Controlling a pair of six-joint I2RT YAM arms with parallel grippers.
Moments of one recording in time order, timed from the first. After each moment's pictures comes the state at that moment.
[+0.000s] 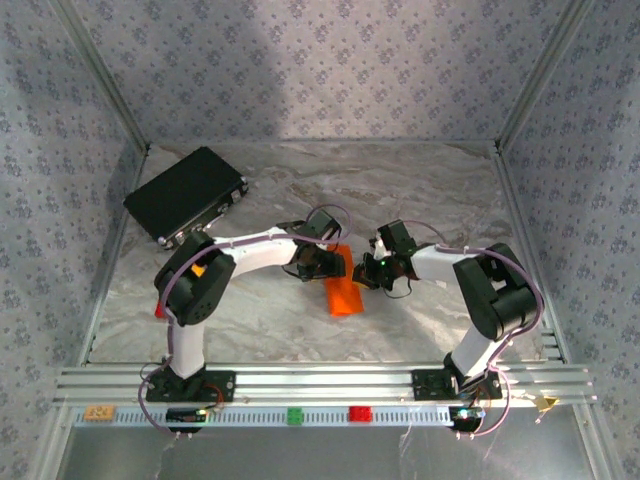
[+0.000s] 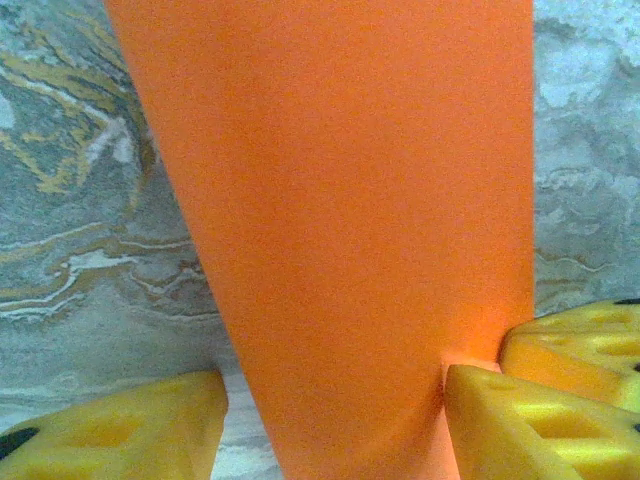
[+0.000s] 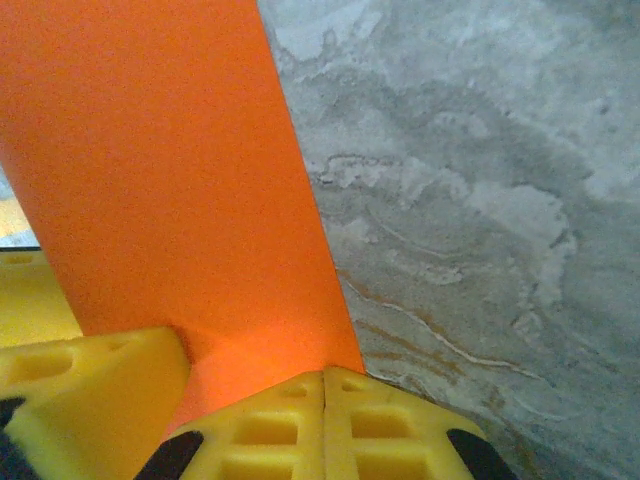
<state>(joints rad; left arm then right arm) -0.82 1.92 1.24 -0.51 0.17 -0.81 0.45 1.66 0.72 -0.15 -0.54 0.76</state>
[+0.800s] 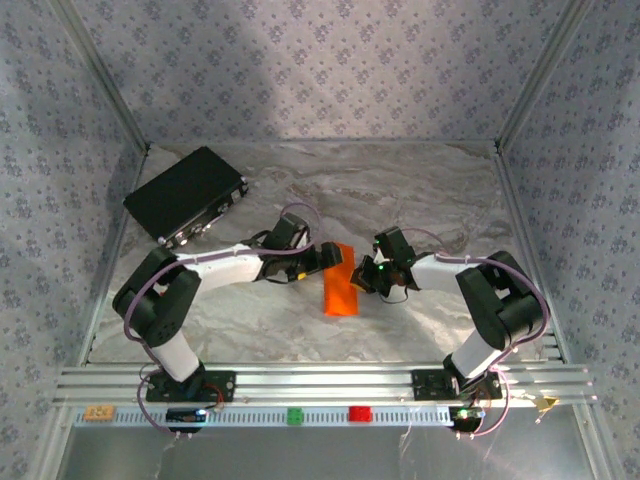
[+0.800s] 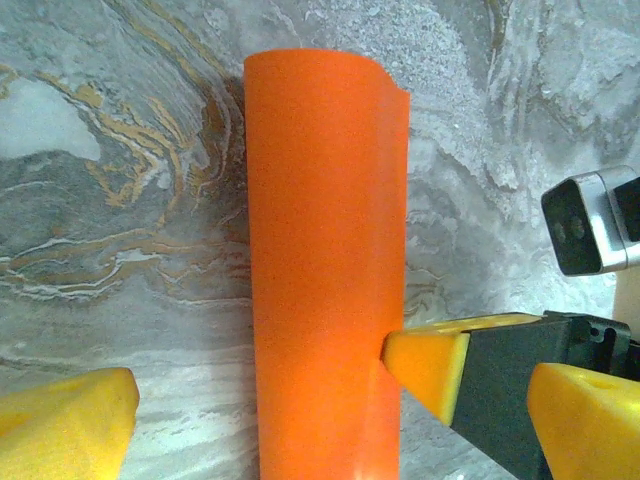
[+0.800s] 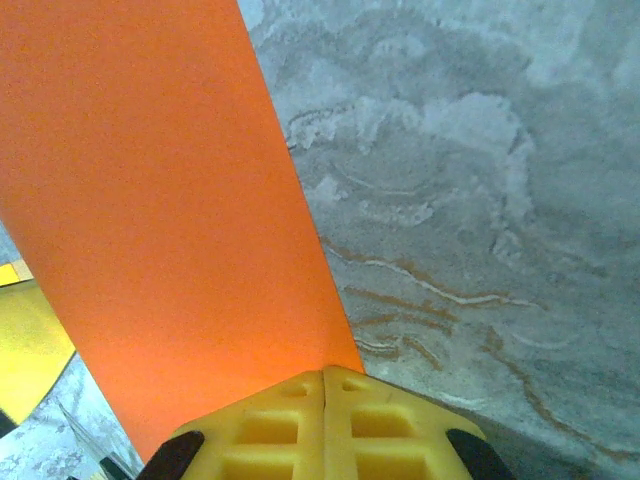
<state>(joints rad) -0.73 1.68 0.90 -0.07 0.31 -0.94 0.50 1.61 0.65 -0.05 -0.46 0.98</state>
